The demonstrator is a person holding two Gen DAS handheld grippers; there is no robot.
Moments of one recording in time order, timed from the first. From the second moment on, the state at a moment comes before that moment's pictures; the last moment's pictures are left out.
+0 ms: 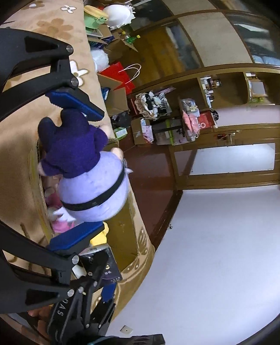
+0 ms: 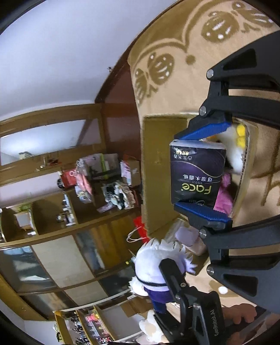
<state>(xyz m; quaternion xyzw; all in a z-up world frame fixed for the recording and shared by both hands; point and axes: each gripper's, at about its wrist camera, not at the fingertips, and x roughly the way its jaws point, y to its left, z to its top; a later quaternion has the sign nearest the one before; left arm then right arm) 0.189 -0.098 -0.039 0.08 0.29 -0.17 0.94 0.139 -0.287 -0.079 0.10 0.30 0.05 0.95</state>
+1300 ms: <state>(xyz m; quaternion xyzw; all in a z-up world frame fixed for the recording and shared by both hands) 0.070 -0.045 0.000 0.09 0.24 -0.11 0.96 0.025 -0.295 -0.008 0.09 0.23 0.01 0.97</state>
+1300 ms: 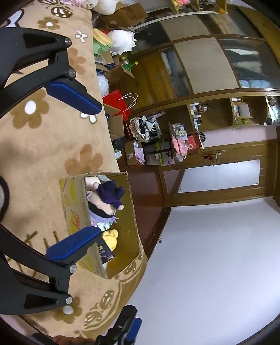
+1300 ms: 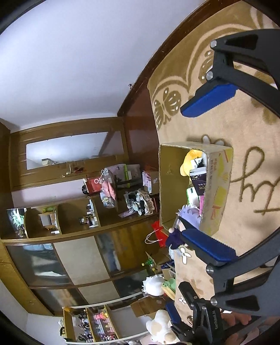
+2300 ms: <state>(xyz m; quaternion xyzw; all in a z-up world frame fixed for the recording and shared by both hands) 0.035 -0.037 -0.008 0.08 0.24 -0.11 0.96 -0.007 -0.287 -0.023 0.05 0.23 -0.02 0.97</state>
